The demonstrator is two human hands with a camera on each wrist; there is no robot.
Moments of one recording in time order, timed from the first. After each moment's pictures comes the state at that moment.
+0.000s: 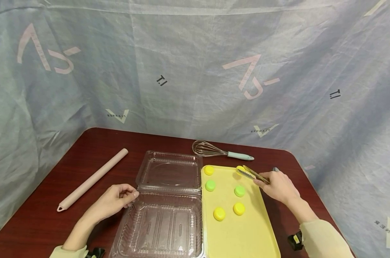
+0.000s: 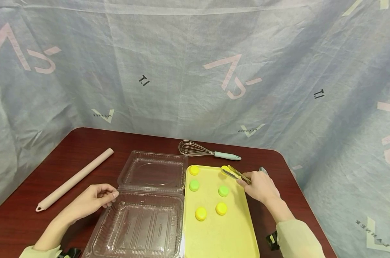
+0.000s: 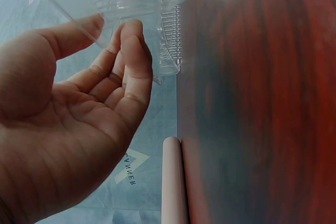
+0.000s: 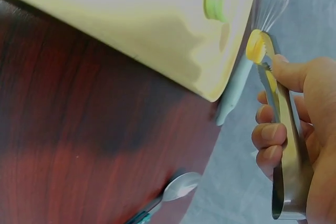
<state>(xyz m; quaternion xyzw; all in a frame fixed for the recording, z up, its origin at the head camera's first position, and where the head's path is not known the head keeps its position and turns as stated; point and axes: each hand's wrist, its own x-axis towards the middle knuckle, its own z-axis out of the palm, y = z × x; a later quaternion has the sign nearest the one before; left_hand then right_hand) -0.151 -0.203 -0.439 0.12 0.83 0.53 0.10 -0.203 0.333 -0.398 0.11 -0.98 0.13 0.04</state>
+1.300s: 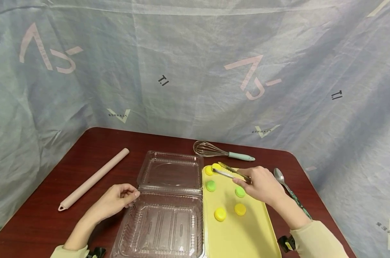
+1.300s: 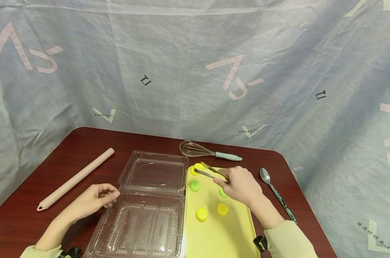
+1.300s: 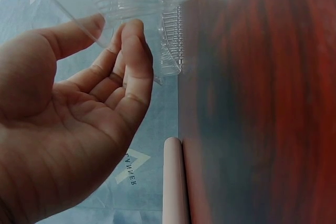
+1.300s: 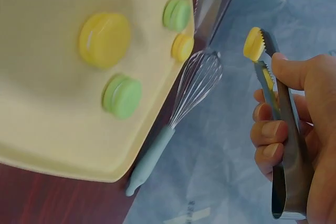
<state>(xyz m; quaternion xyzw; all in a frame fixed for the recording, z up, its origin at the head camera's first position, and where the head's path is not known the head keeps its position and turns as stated) -0.151 -0.203 -0.438 0.12 0.83 0.53 0.11 -0.184 0.249 -0.354 0.24 -0.96 0.14 0.08</state>
